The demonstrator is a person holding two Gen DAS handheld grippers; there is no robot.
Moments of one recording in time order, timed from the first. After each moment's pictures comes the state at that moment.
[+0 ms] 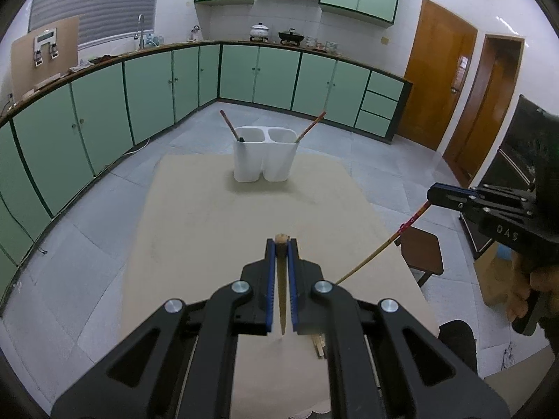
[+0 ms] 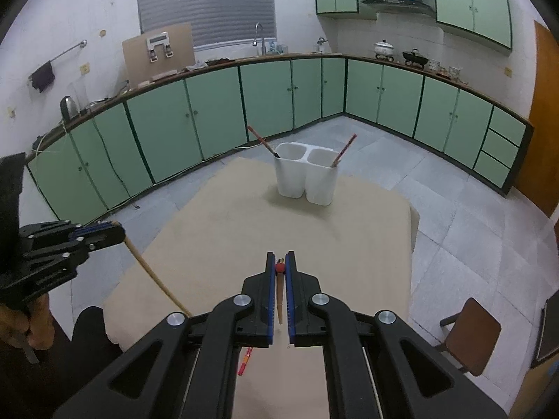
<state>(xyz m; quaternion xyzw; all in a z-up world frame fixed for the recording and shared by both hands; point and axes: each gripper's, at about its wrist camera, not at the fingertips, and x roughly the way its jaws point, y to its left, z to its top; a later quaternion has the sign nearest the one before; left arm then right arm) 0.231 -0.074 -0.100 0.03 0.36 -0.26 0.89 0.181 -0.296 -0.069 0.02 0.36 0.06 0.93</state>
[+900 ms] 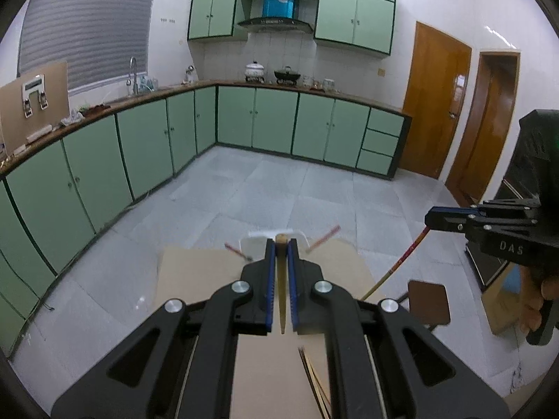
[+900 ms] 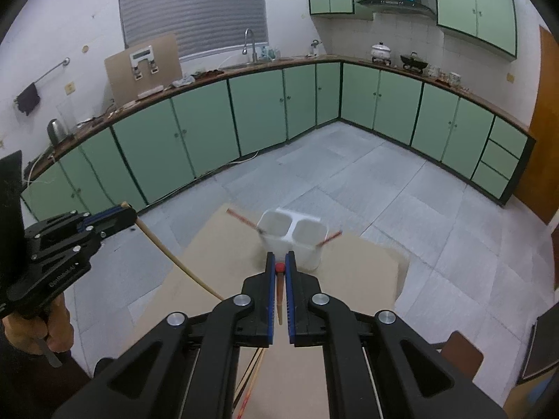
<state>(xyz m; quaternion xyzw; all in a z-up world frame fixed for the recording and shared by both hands) 0.370 -0.125 0.027 0.04 0.29 -0.26 0.92 0.309 -0.325 0.049 0.03 0.37 0.04 0.93</state>
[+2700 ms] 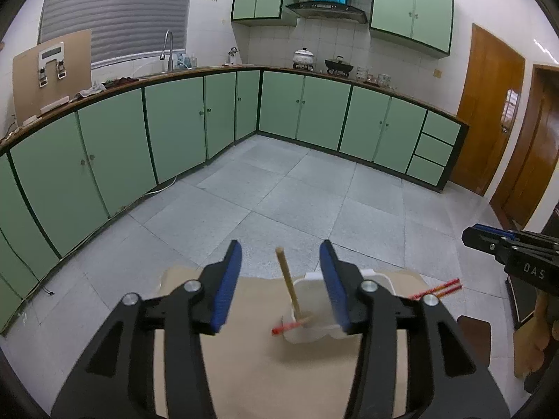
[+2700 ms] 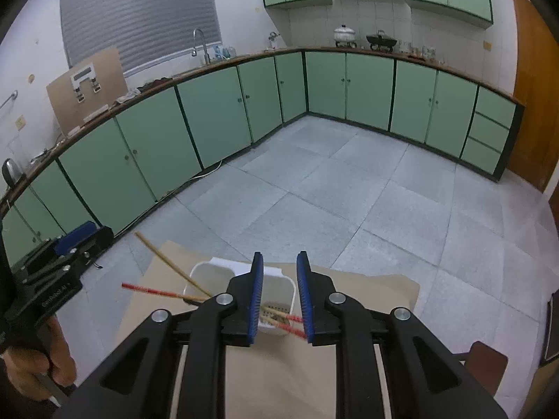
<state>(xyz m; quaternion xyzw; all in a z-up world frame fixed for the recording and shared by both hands) 0.550 -0.155 -0.067 0.01 0.31 -0.18 0.93 0.485 -0.385 -0.052 0.08 0.36 -0.02 0.93</state>
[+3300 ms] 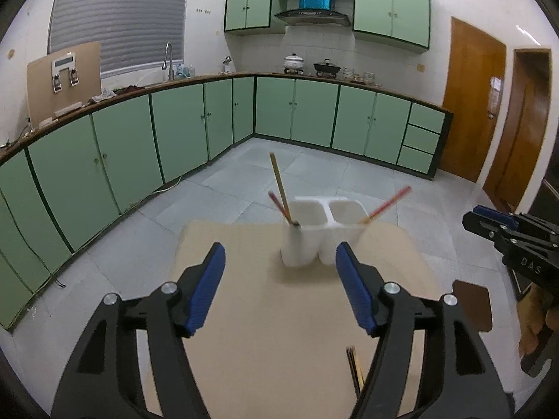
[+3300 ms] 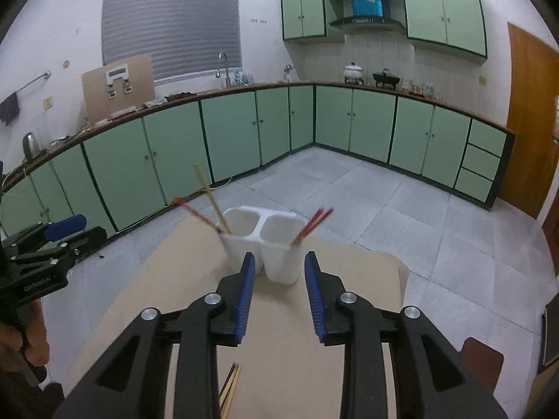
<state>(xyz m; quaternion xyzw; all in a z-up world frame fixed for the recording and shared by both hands) 0.378 -0.110 -0.089 0.03 0.29 -0.19 0.94 0.312 -0.333 -0.084 0.03 0.28 -0.01 0.96</state>
